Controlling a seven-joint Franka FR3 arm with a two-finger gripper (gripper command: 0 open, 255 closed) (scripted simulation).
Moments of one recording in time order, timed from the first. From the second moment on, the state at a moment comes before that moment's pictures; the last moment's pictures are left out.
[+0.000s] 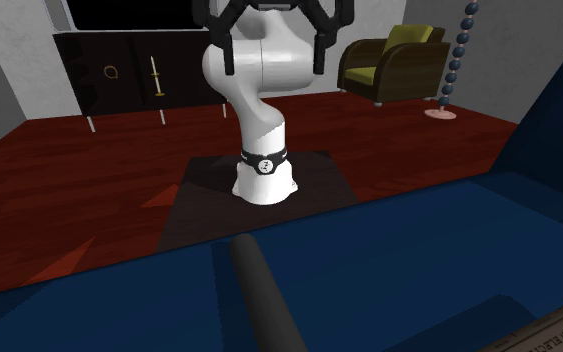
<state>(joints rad) 0.00 -0.74 0.00 -2.49 -0.01 1.83 0.04</state>
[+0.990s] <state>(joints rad) 0.06 -0.34 -0.20 -2.65 0.06 2.40 -0.33</state>
